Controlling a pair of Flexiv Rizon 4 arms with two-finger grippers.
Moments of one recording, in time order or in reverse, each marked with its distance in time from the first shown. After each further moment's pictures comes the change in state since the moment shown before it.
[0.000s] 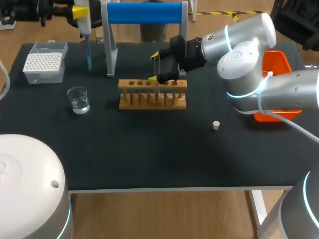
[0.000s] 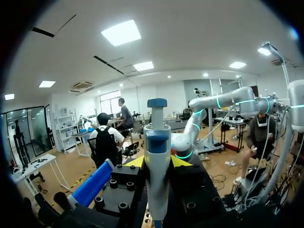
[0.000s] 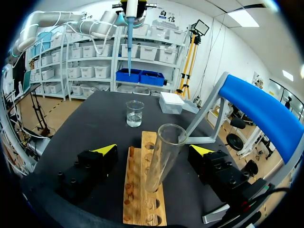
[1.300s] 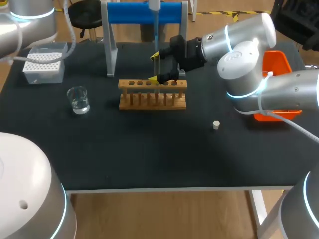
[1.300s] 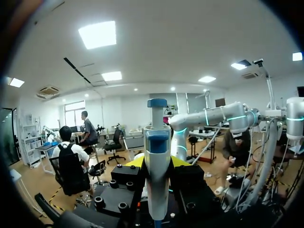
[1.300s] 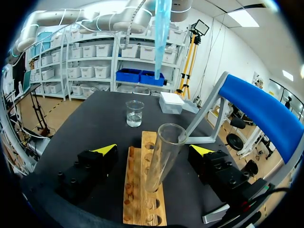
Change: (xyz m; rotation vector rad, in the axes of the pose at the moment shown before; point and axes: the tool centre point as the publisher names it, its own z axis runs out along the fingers) left arm -0.031 -0.051 0.168 0.133 0.363 -0.017; right arm 0.000 0.000 0.000 0.000 0.000 0.000
